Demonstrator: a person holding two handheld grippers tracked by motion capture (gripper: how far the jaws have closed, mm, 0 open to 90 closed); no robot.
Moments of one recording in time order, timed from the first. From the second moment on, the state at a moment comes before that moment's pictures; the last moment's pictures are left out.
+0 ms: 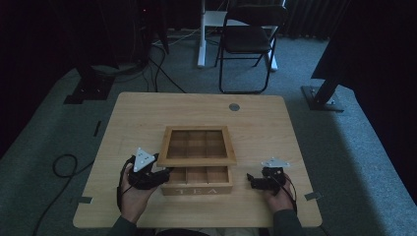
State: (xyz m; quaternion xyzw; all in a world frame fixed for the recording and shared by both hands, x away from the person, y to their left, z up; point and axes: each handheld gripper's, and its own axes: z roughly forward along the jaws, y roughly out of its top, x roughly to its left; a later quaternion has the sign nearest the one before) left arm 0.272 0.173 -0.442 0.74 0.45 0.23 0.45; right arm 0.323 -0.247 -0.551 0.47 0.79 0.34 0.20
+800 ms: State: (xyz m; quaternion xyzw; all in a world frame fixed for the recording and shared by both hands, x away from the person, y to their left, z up) left arm 0.266 0.166 -0.461 0.75 0.45 0.22 0.43; right arm 0.323 -0.247 -0.551 0.47 0.79 0.34 0.20
